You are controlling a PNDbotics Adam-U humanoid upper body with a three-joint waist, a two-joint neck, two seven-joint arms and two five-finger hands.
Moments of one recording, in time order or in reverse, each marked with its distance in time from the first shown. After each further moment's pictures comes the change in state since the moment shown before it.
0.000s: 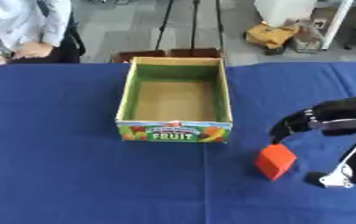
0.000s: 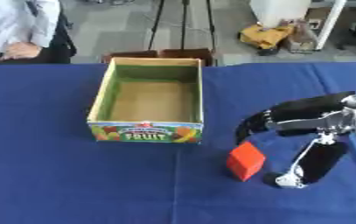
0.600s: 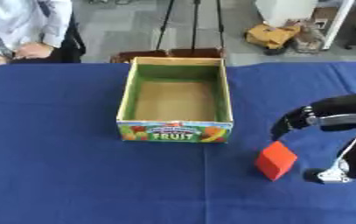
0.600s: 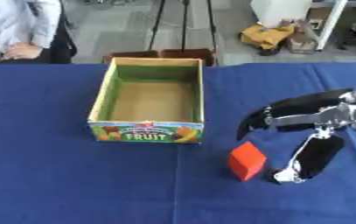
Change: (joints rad) left arm 0.000 0.000 0.000 0.000 0.000 0.002 -0.001; right arm -0.029 0.028 0.012 0.053 0.028 0.015 0.005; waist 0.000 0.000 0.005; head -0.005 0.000
